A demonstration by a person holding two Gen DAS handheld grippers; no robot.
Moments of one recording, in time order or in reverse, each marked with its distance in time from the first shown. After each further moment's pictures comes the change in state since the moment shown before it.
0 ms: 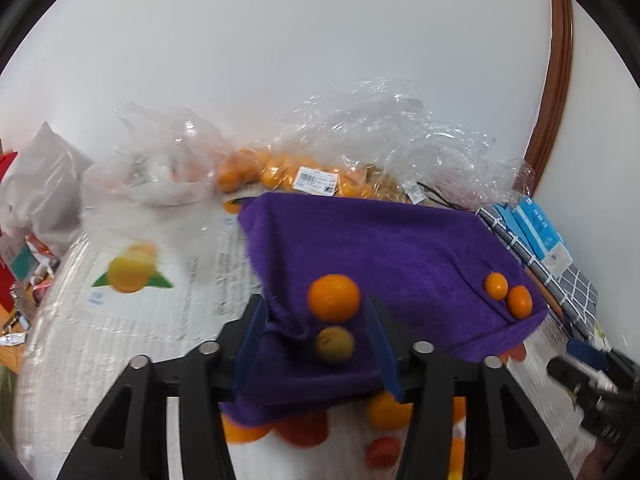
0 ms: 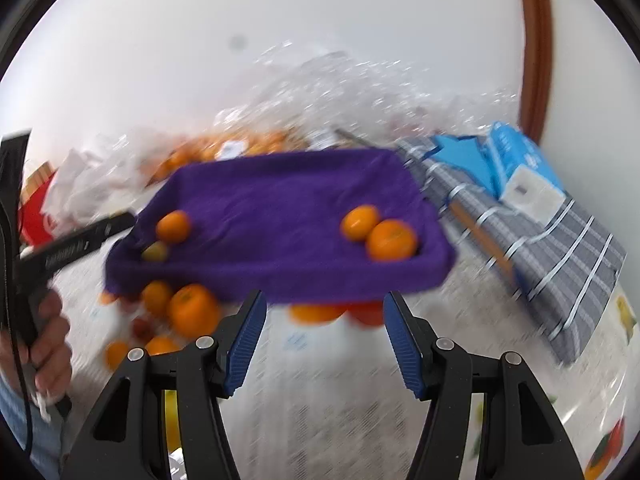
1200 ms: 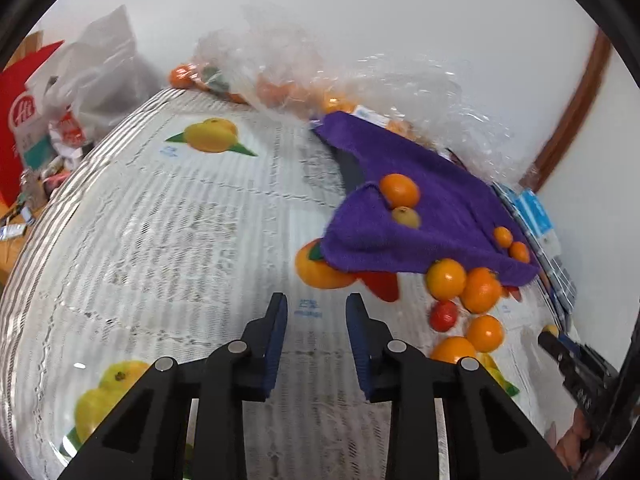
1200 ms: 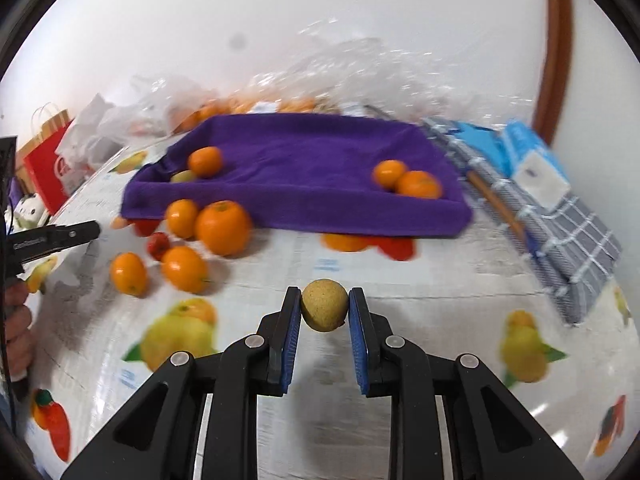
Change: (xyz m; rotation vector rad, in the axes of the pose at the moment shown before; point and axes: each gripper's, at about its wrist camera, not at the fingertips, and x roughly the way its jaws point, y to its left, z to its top) left arm -0.030 0.070 -0.081 -0.180 0.104 -0.075; right arm -0.012 0.015 -0.050 -0.109 0.003 -0.028
